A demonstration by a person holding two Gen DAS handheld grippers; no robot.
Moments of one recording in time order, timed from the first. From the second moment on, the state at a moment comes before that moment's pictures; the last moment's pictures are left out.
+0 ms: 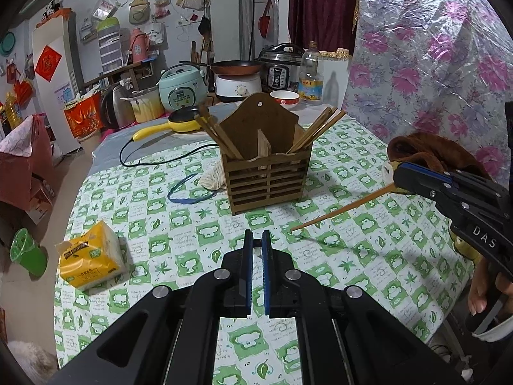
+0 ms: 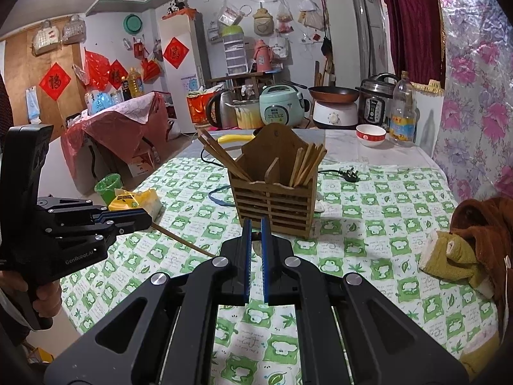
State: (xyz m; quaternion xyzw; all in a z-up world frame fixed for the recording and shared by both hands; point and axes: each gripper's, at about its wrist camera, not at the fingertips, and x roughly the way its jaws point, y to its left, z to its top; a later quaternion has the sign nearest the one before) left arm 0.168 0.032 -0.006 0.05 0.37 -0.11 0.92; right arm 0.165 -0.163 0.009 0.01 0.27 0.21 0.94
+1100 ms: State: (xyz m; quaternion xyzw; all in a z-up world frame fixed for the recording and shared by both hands) left arm 0.177 0.027 0.049 0.08 0.33 -0.16 0.93; right arm 0.176 -0.164 0.056 0.01 0.23 0.23 0.94
